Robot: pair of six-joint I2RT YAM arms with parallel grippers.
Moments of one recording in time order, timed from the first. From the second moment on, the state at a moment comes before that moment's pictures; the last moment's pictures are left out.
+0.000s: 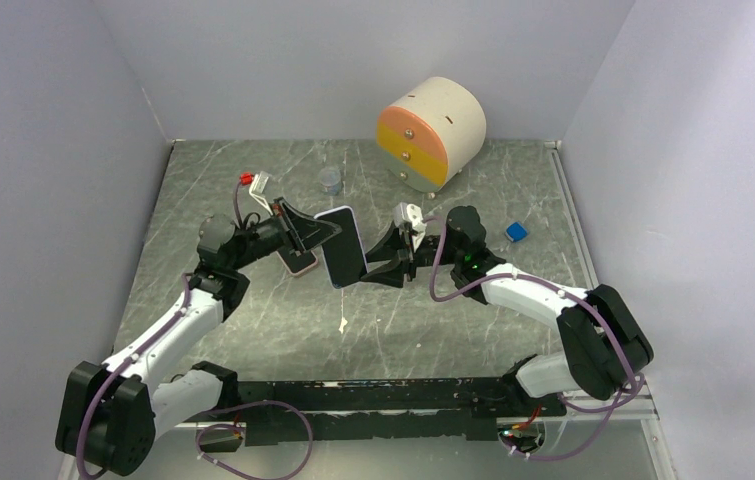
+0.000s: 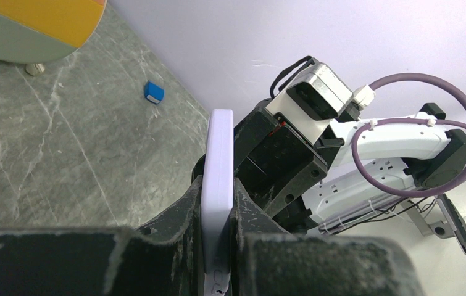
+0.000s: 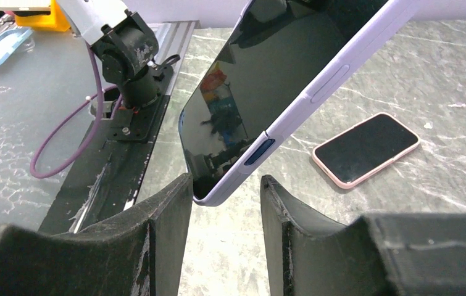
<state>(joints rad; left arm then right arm) -0.34 1.04 0.59 0.65 0.74 -0.89 0.58 1.38 0.67 0.67 -1.09 0.03</state>
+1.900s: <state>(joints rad) -0.34 1.04 0.61 0.55 0.72 -0.88 0.58 1.38 0.65 0.68 -1.15 -0.05</state>
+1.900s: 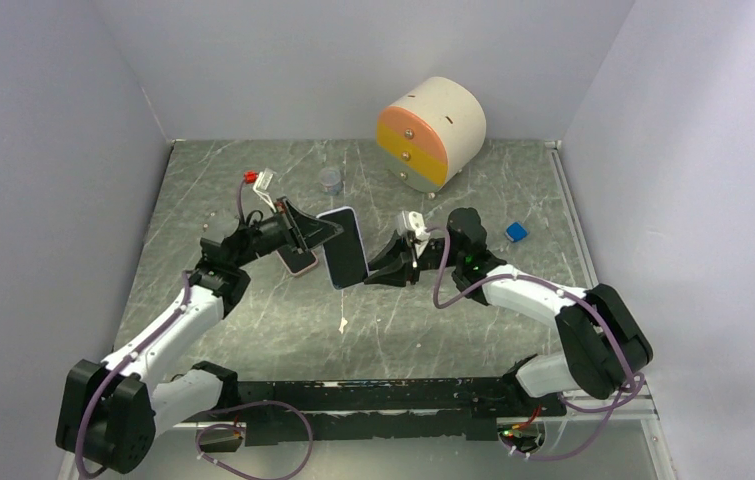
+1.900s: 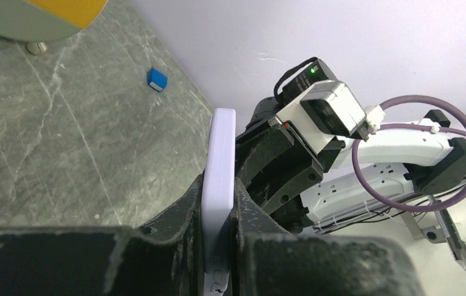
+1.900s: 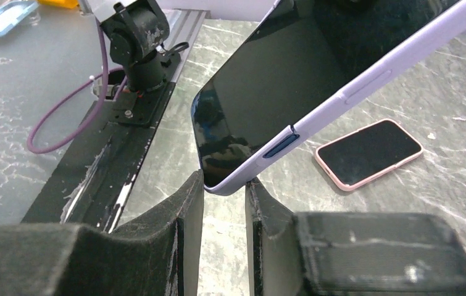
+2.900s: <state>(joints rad) -0.32 1.10 0.64 0.72 0.83 -0.96 0.57 1.37 0.76 0.49 -1.27 -0.24</state>
